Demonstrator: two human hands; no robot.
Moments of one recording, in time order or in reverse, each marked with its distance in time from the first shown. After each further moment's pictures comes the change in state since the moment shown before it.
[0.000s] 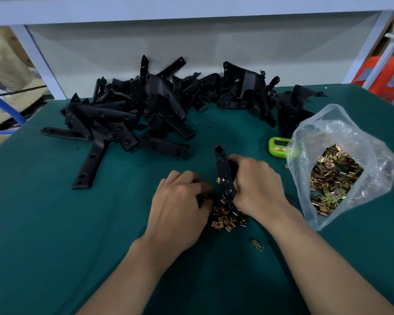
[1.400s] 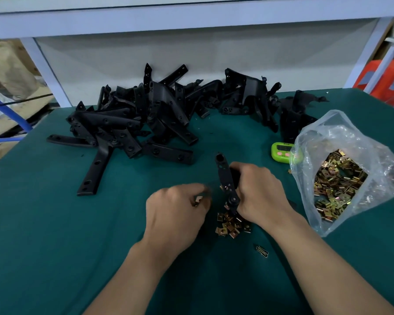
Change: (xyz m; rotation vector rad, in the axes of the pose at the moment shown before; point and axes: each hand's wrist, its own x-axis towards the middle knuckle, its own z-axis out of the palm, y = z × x) left_hand 0.003 0.001 -0.013 -0.062 0.057 -0.168; right_hand 0.000 0.000 0.000 0.048 -0.059 -0.016
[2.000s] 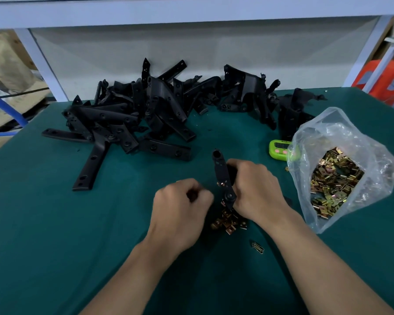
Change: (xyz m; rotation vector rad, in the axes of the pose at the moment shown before) left_hand -0.006 0.008 0.008 -0.307 -0.061 -0.191; right_hand 0.000 0.000 0.001 -0.001 0.013 0.005
